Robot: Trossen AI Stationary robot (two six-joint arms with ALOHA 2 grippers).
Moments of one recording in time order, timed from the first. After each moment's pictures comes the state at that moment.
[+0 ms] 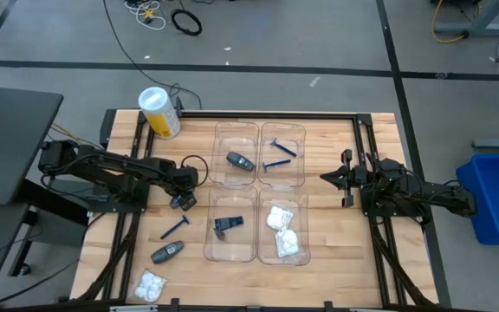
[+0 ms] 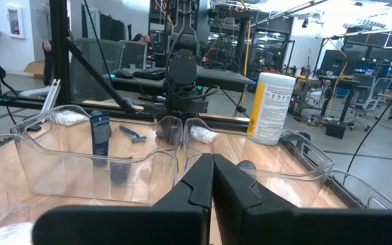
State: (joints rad) left arm 0.06 1.23 0.51 -0.61 -0.06 -0.62; right arm -0.17 0.00 0.01 0.03 -0.13 -0.13
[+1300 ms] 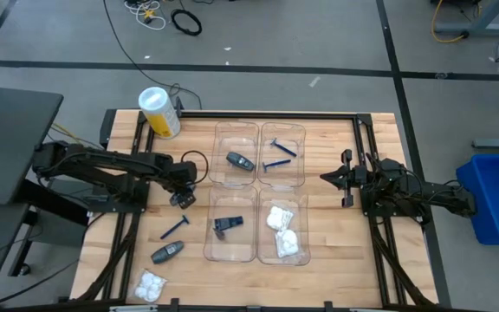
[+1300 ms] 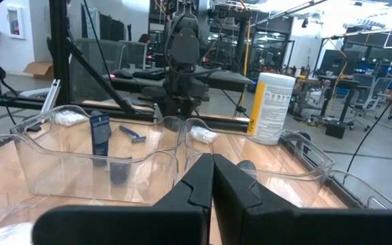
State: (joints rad) left arm 0.06 1.15 0.63 -0.76 -0.04 -0.56; right arm -0.17 0.00 0.01 0.03 -0.13 -0.13
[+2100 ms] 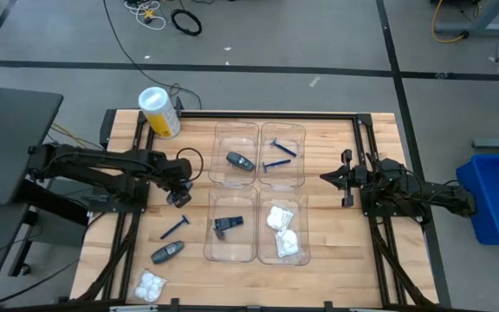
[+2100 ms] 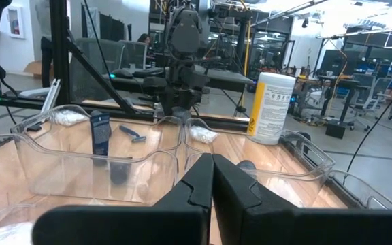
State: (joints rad) left arm 0.06 1.05 0.66 -0.85 -0.03 -0.55; right arm -0.17 0.00 0.01 0.03 -0.13 -0.13
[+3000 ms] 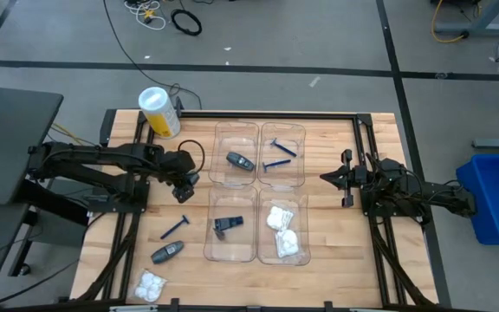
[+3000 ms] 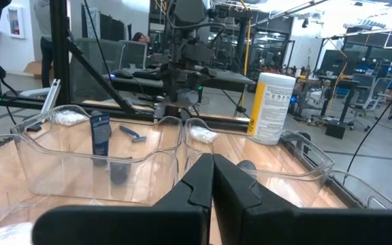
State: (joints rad) left arm 0.06 1.05 0.82 -0.89 -0.08 -0.49; right arm -0.17 0.00 0.01 0.03 -0.13 -0.13
